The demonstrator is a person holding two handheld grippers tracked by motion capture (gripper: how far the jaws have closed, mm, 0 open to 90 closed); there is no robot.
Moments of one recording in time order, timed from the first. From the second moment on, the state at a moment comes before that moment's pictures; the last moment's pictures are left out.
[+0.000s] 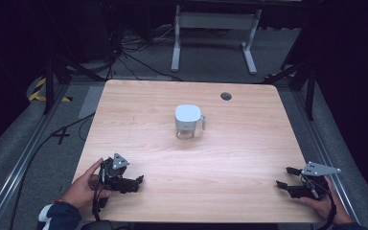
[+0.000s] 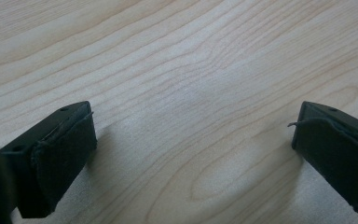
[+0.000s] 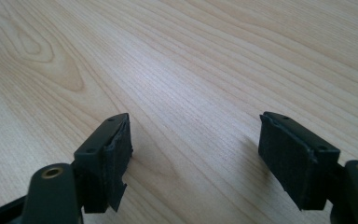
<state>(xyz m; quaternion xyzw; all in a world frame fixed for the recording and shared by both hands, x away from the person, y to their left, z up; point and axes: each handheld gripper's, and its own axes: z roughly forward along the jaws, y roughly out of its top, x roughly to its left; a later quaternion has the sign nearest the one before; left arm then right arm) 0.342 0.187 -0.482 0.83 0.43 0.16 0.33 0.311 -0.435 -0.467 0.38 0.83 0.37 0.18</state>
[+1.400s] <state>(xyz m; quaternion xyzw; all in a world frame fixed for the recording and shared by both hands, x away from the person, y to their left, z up) 0.364 0.189 -0.481 0.85 0.39 0.14 0.34 0.451 -0.274 -0.336 0.23 0.82 0.48 0.19</state>
